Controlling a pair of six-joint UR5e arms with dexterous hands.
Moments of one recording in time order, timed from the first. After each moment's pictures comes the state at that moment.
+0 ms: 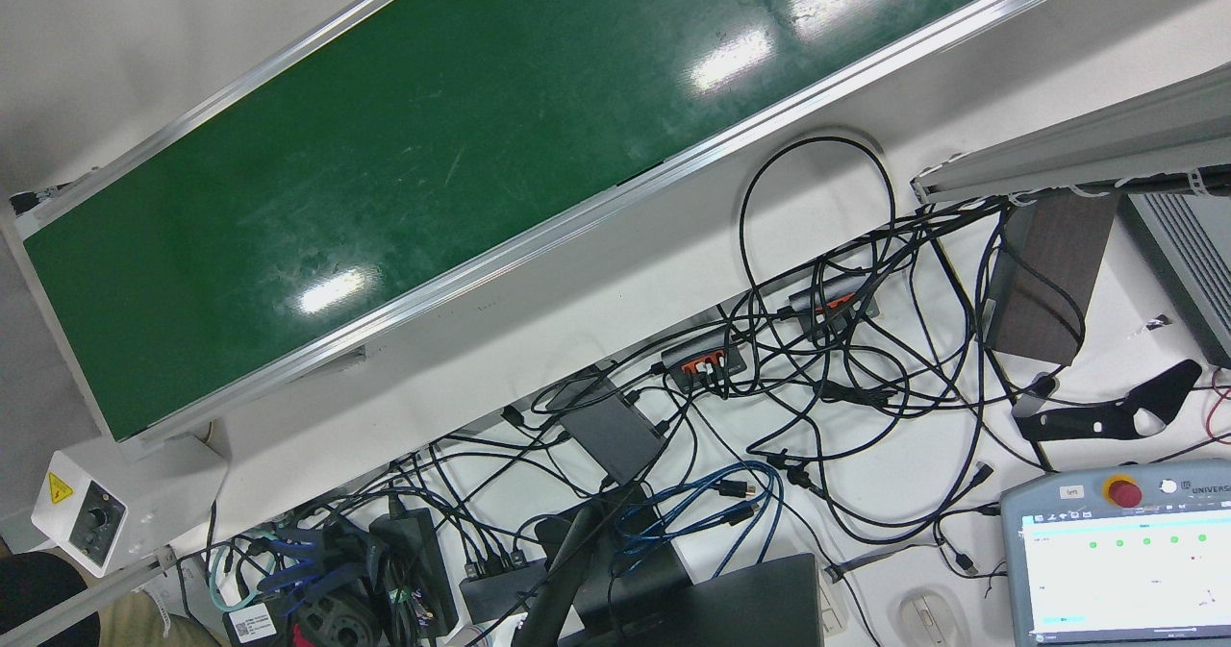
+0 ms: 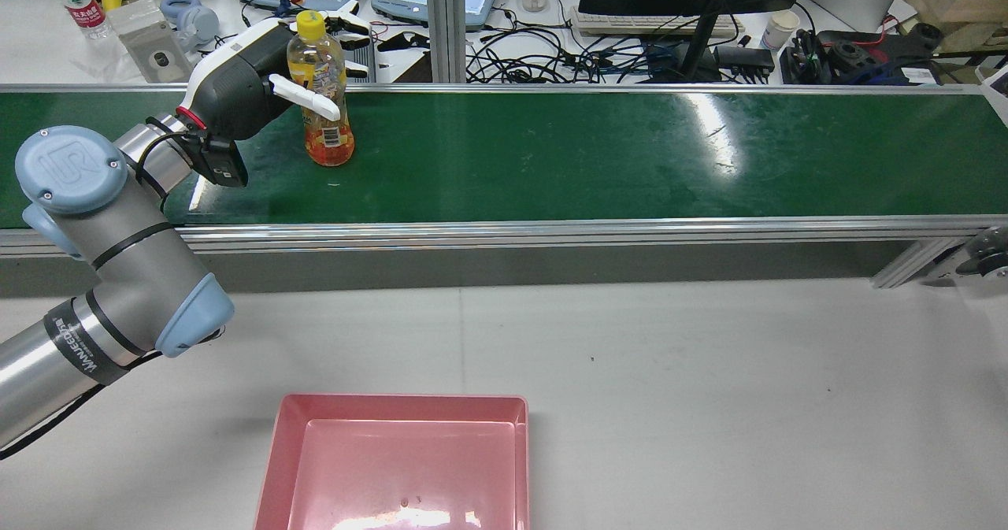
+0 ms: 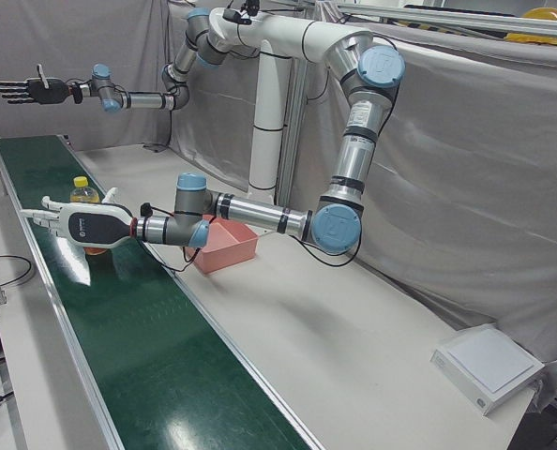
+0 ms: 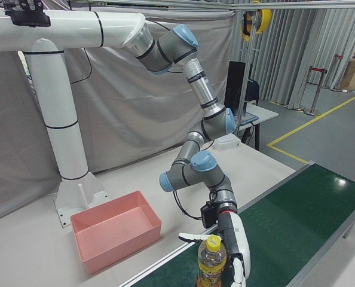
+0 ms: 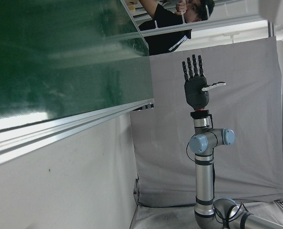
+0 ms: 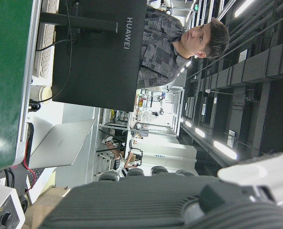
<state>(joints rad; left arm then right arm) -0.88 -2.23 -1.53 0.15 1.36 0.38 1.60 -1.57 1.65 -3.27 -1.58 -0.10</state>
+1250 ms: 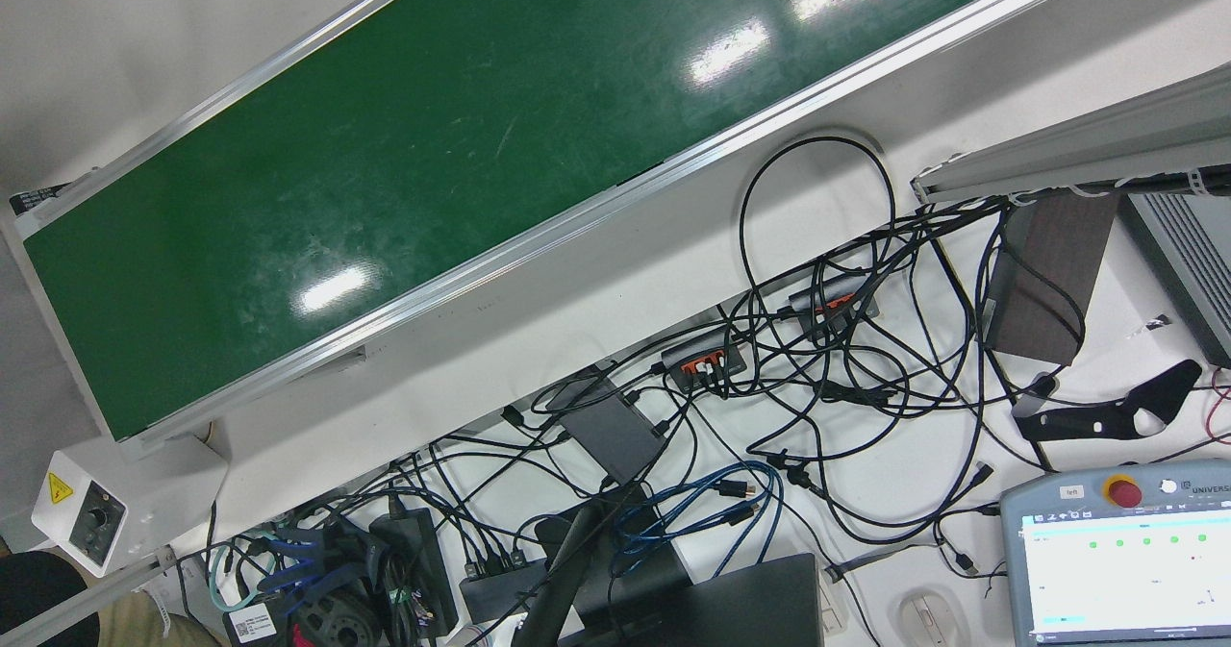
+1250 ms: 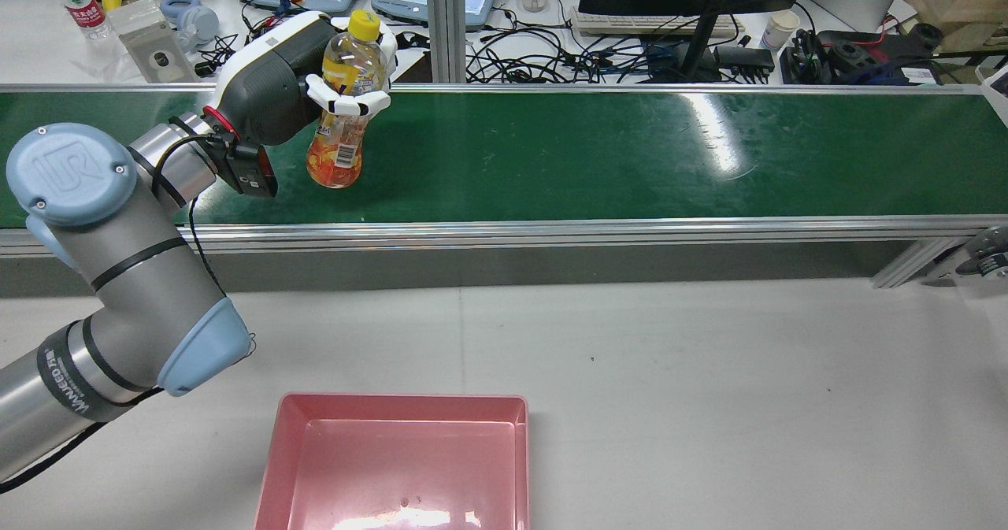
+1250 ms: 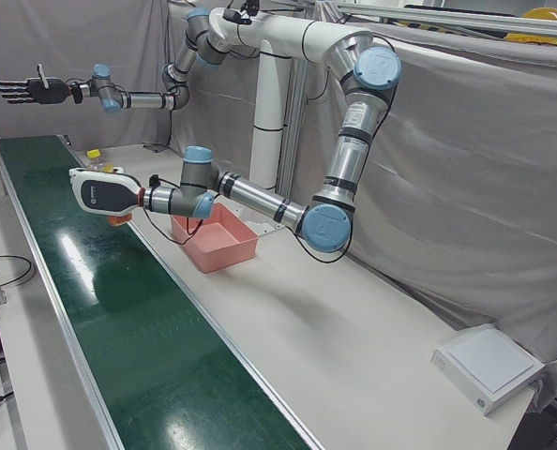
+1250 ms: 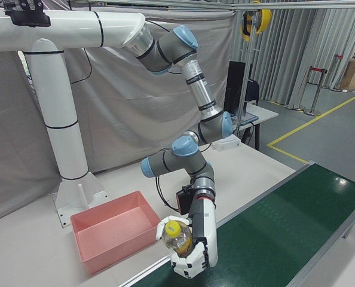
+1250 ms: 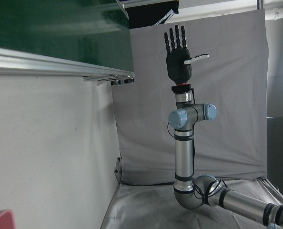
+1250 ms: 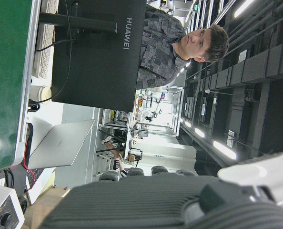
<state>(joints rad) -0.82 -2.26 -1.71 0.31 1.37 0.39 1.60 -1.57 1.65 -3.27 -1.58 -0.10</state>
